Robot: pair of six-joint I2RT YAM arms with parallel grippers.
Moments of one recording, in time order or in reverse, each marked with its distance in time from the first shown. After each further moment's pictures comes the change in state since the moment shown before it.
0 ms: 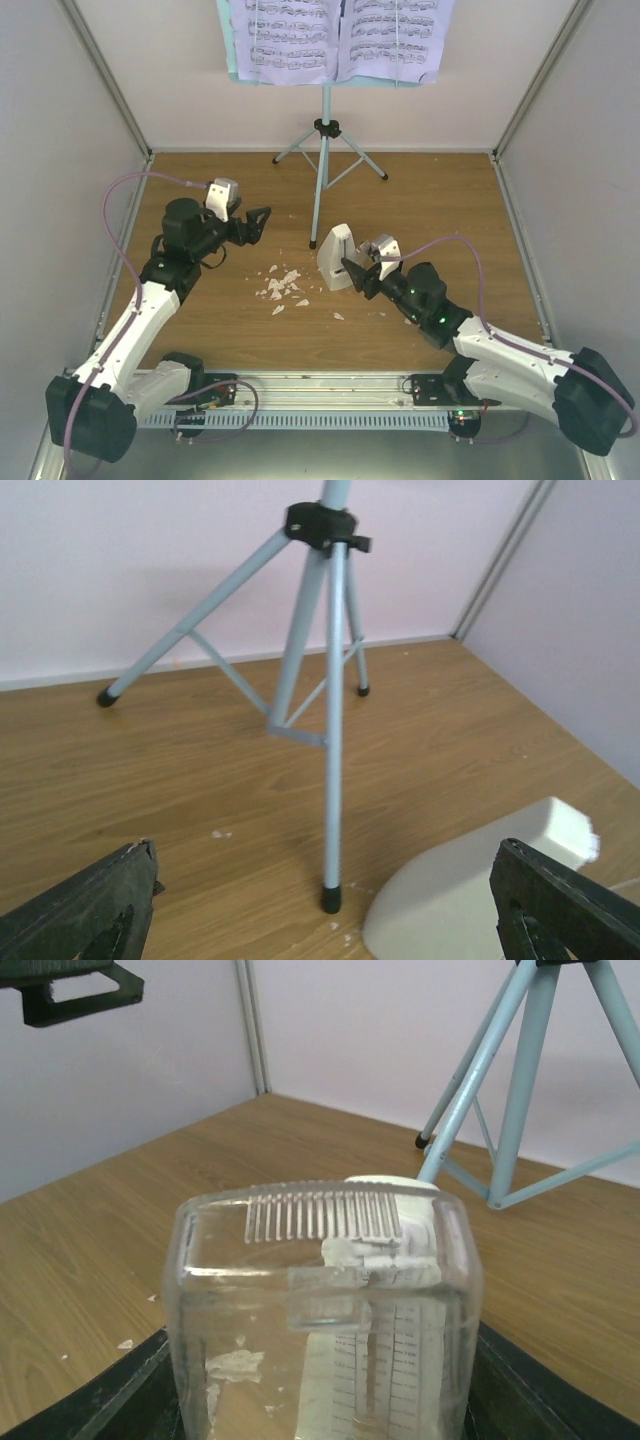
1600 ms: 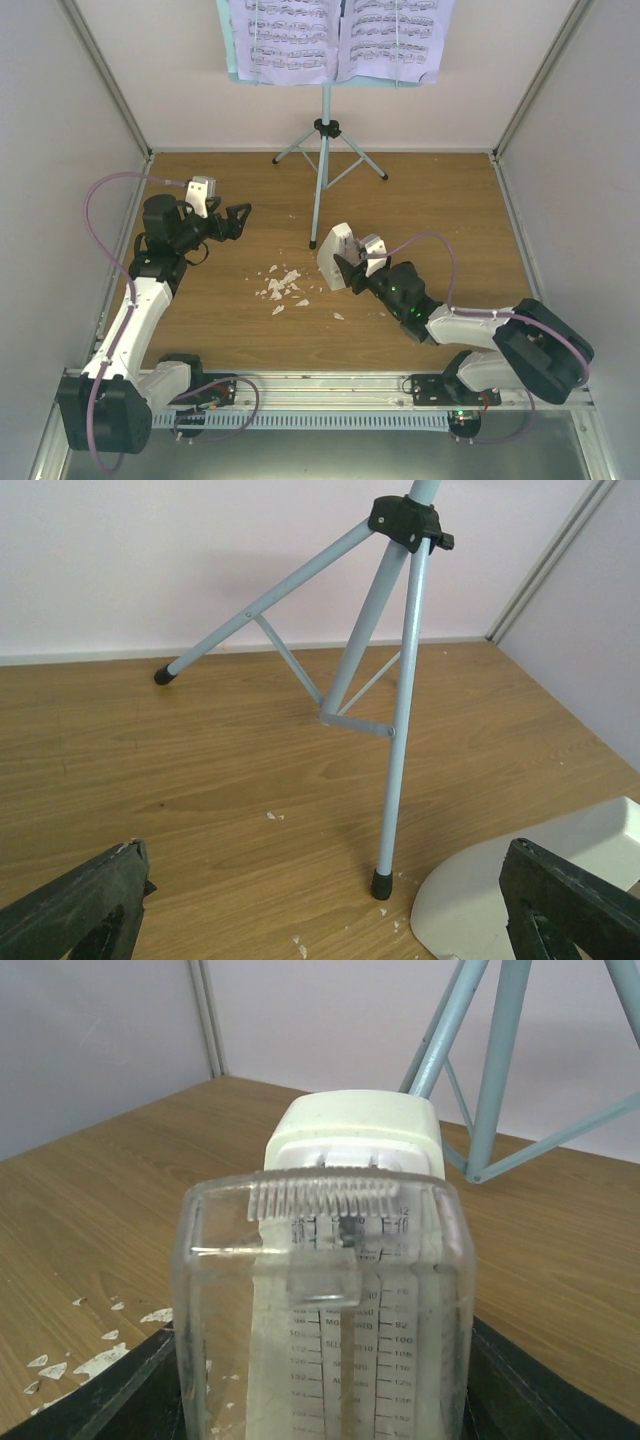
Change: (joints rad) left arm 0.238 0.031 -0.003 -0.038 0.160 0.034; right arm 0.000 0.375 -0.035 0.394 0.087 -0.010
